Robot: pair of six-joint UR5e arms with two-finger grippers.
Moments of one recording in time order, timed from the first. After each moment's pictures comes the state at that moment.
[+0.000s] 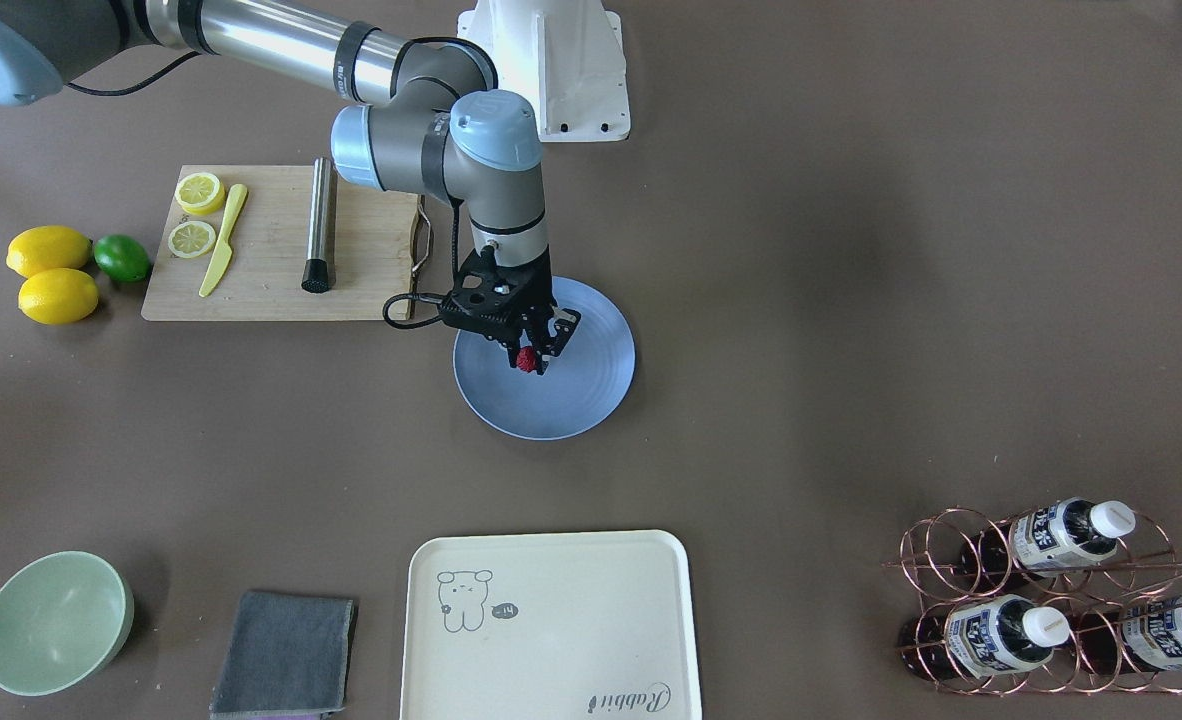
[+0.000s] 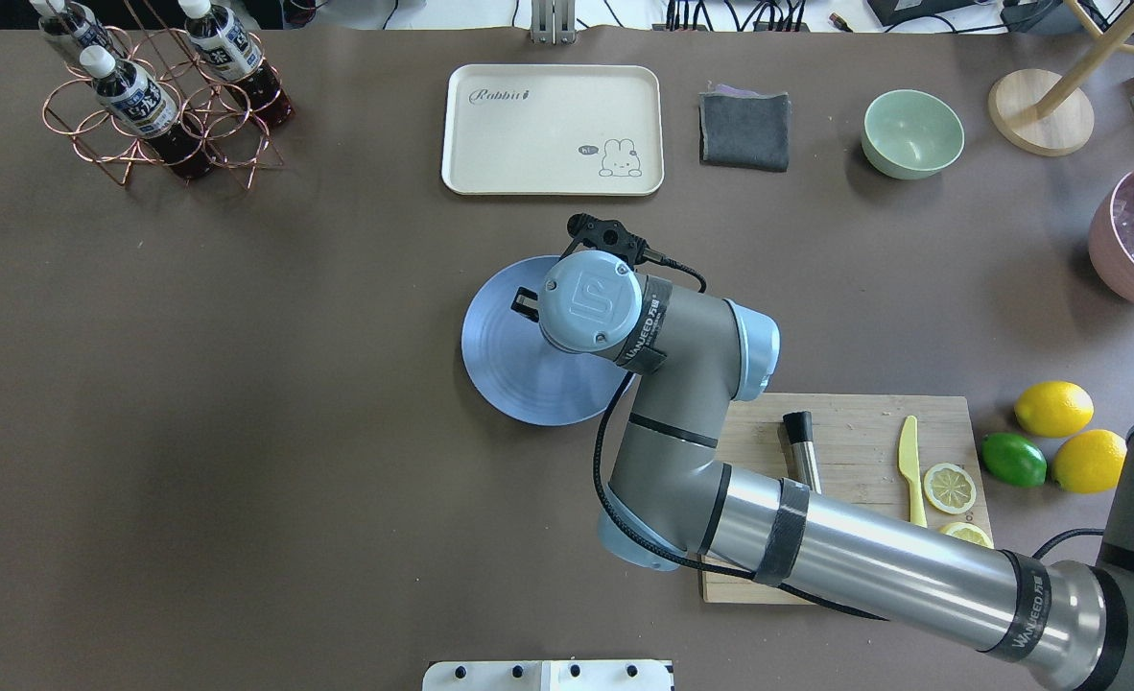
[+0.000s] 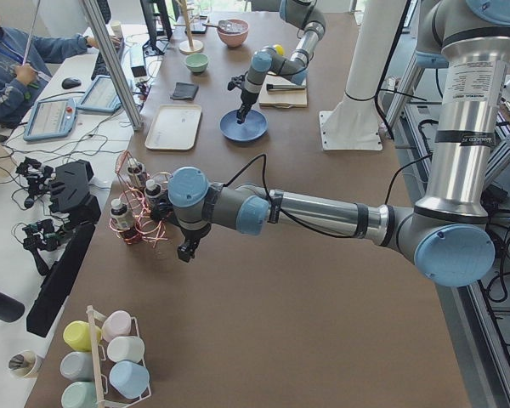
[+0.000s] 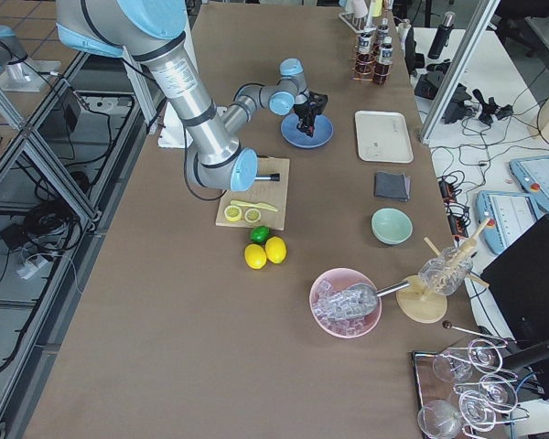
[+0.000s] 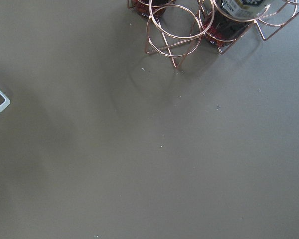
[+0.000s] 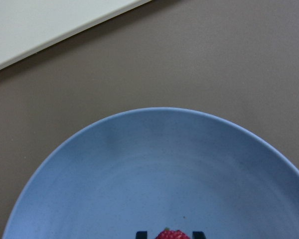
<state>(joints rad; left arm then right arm) -1.51 -1.65 -1.64 -1.70 -2.48 0.14 0.45 -0.77 1.41 -1.34 1.58 1.67</state>
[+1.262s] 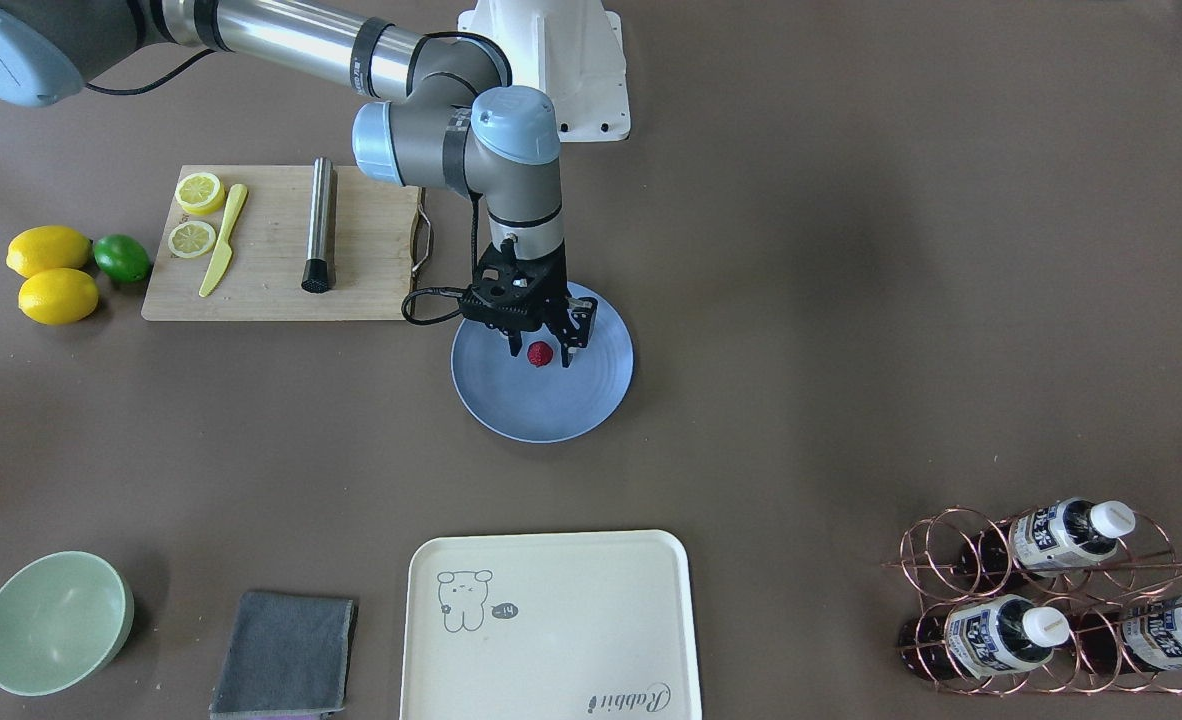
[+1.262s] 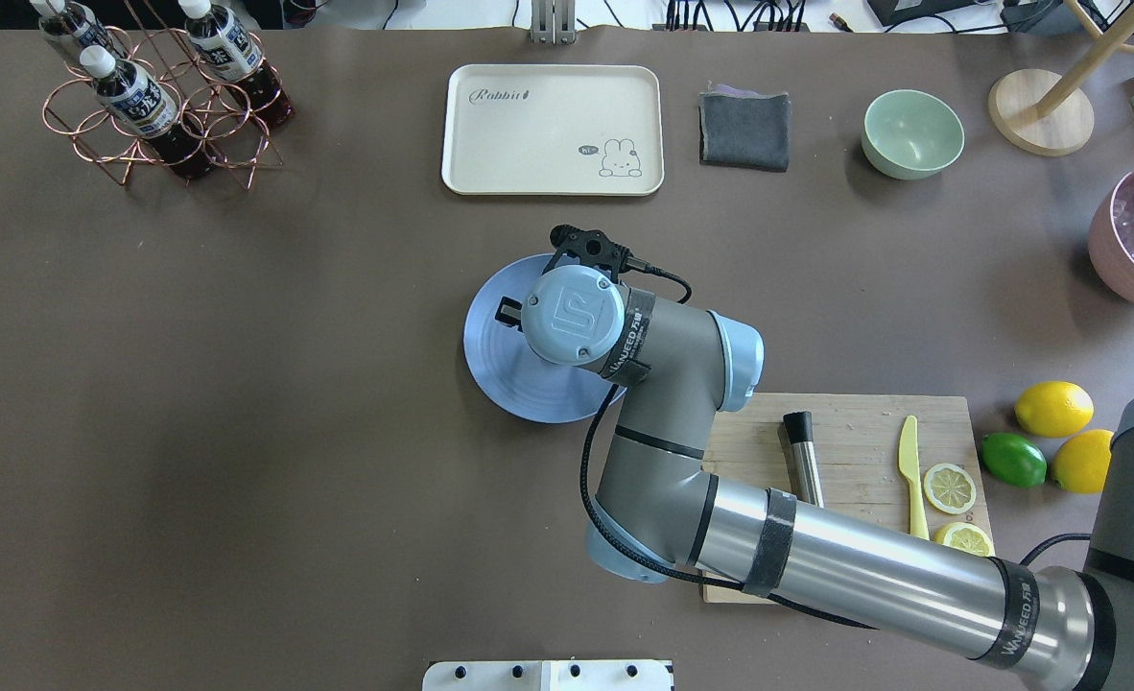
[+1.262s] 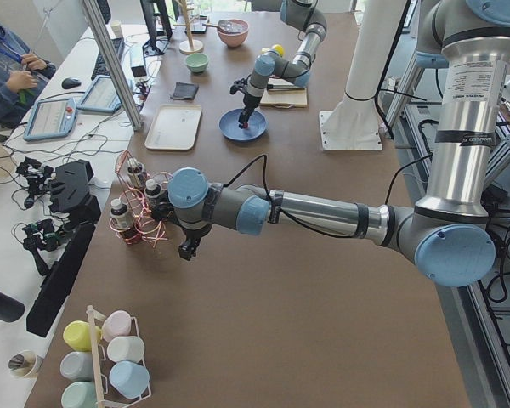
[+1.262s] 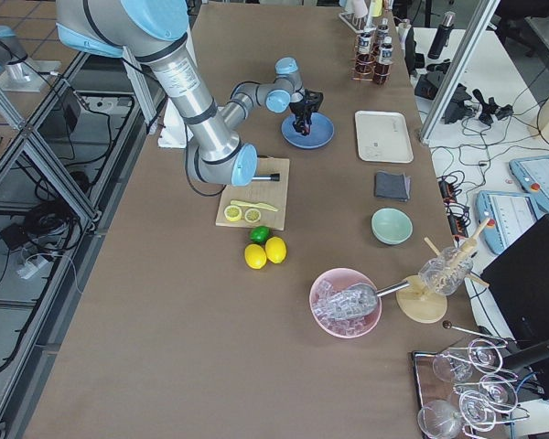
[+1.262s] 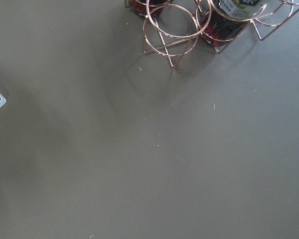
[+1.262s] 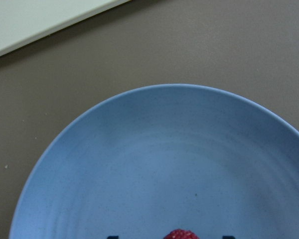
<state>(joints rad) -1.51 -1.64 -1.63 -1.70 -2.53 0.14 0.44 -0.76 1.41 -1.35 1.58 1.64</state>
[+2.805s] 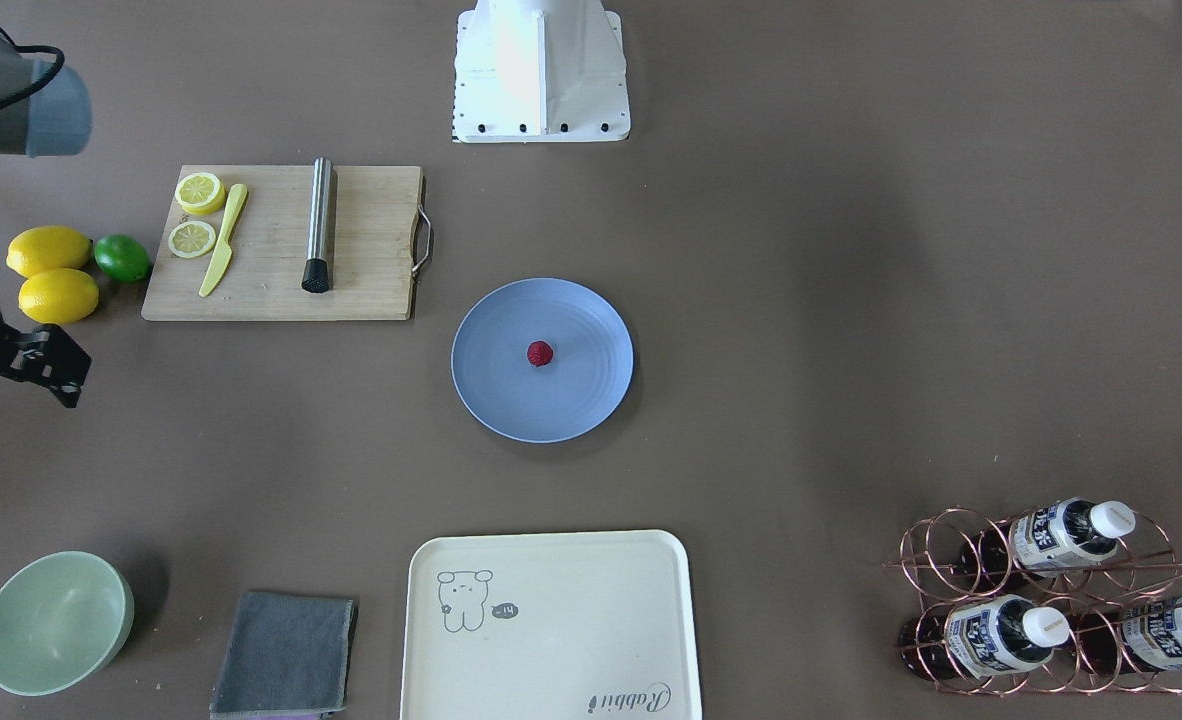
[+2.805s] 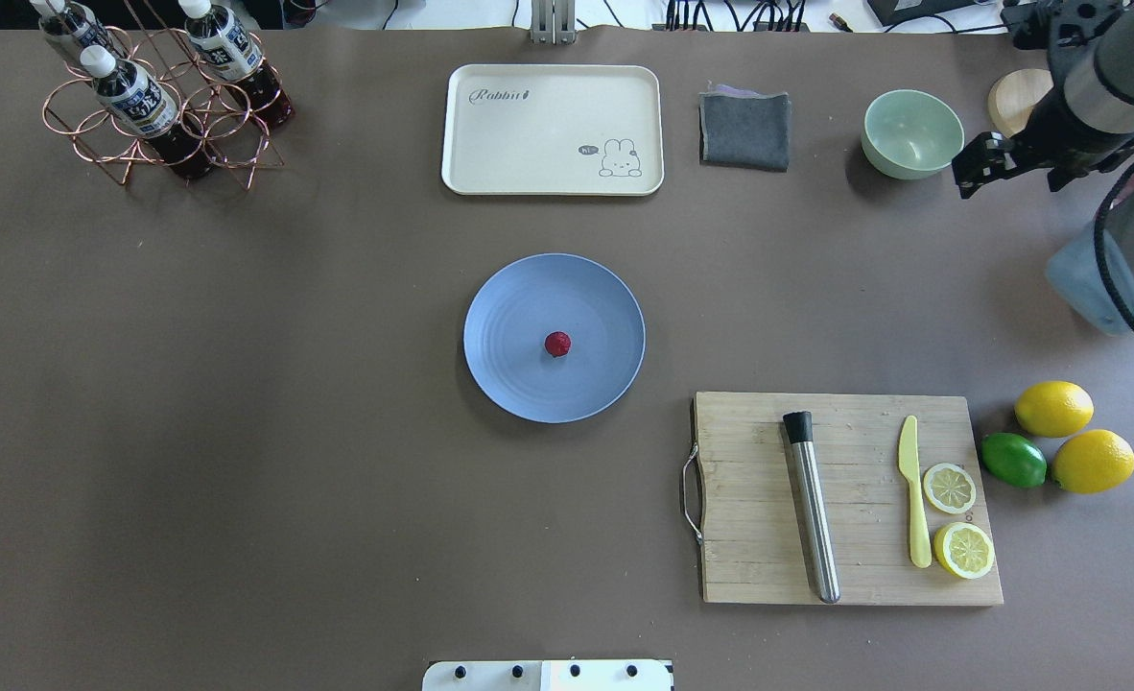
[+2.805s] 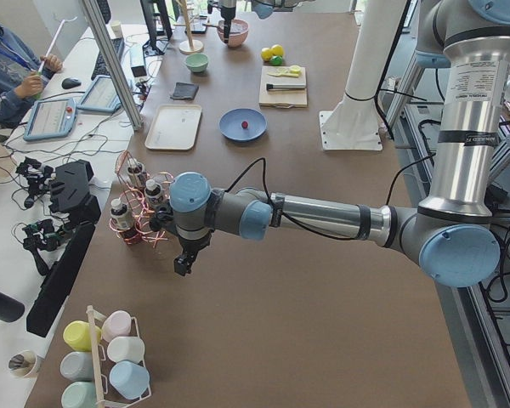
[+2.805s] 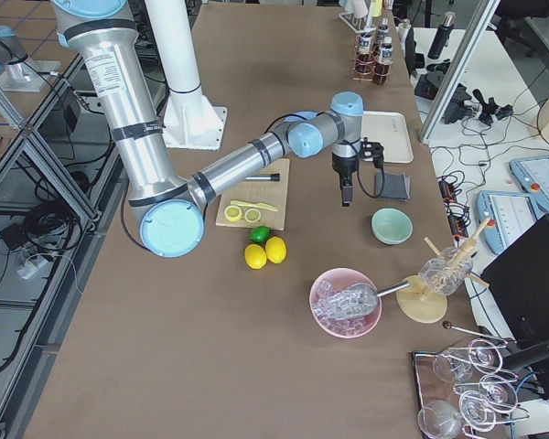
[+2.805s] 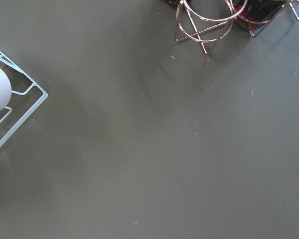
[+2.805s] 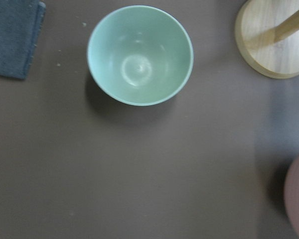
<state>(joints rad) -1.53 -1.64 -1.62 -1.68 -2.35 0.26 1.14 -1.31 1.79 -1.62 2.07 0.54</state>
